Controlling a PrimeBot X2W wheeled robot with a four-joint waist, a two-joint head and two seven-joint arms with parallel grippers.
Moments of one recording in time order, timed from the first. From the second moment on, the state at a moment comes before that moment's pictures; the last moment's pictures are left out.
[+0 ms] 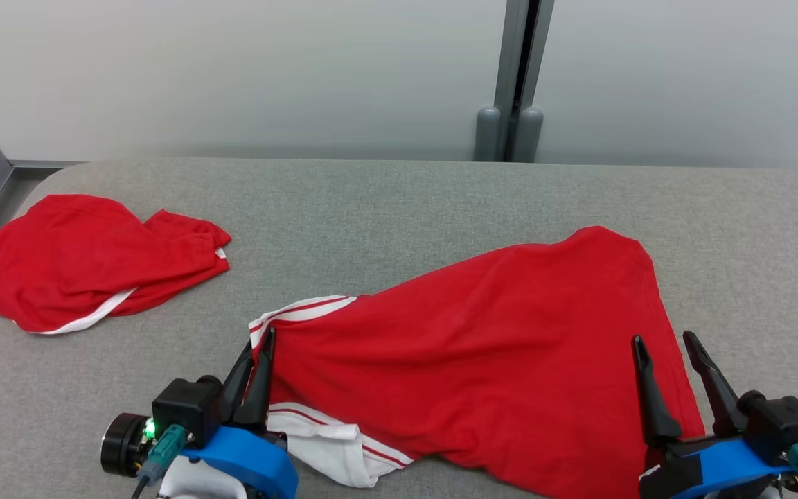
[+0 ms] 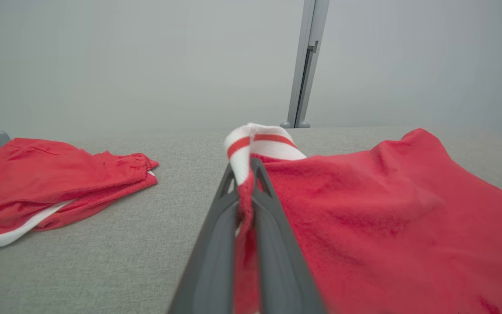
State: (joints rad) left arm -0.07 0.14 -0.25 0.19 -0.22 -0.05 -0.09; right arm 0.01 -0.05 -0.02 0.12 0.16 0.13 -0.18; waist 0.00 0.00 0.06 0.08
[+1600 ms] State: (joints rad) left arm -0.35 0.26 -0.17 0.26 -0.25 -0.05 -0.09; right arm -0.10 -0.05 -0.08 0.15 0.16 0.13 -0.22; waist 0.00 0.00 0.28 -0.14
